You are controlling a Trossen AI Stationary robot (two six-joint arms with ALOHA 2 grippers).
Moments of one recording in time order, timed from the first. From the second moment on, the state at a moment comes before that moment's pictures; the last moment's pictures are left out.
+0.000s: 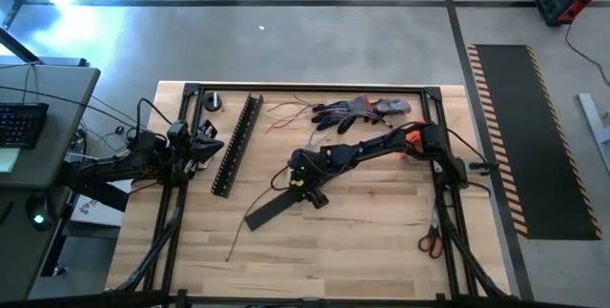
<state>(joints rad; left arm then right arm) 0.16 0.01 0.04 0.42 0.14 -0.43 0.00 2.20 1.35 -0.18 -0.32 -0.52</state>
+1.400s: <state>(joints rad) 0.16 0.01 0.04 0.35 0.14 -0.51 0.03 2.19 1.39 -0.24 -0.29 -0.54</state>
